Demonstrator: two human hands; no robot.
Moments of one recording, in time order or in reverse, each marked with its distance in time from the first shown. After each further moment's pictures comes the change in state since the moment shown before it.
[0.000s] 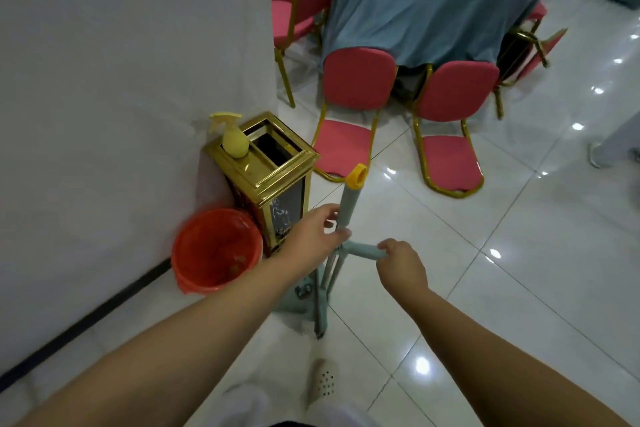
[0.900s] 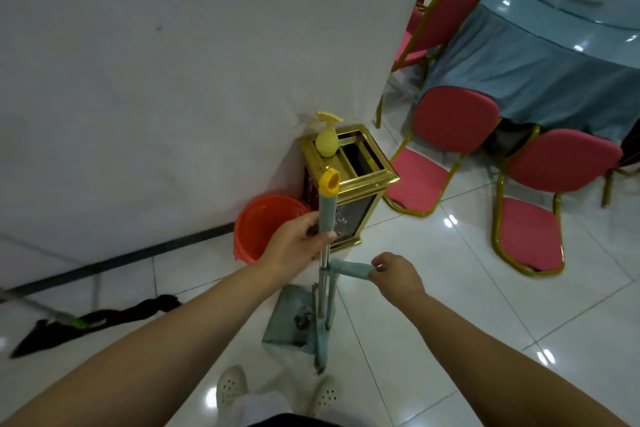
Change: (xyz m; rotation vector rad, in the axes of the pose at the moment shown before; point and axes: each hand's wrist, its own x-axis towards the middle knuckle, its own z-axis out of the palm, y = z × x) left_hand -0.095 -0.058 -0.090 -0.185 0.337 0.041; right_hand -0.020 -0.096 0.033 -0.105 -0.308 -0.278
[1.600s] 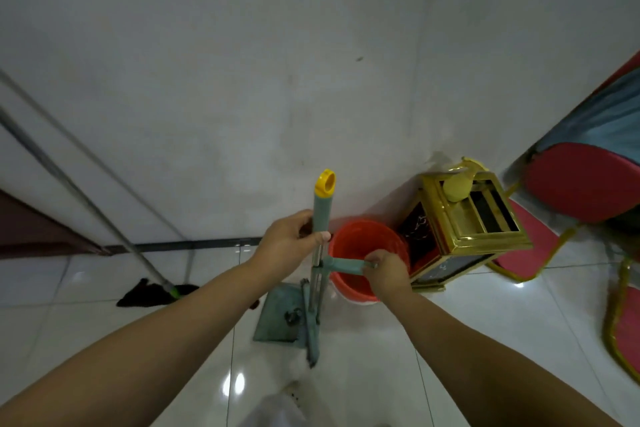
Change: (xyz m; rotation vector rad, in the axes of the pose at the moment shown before) left_hand -0.060 -0.087 -0.282 0.114 0.354 -0.196; right_hand 0.005 -0.287 0.148 -0.028 -0.073 -0.261
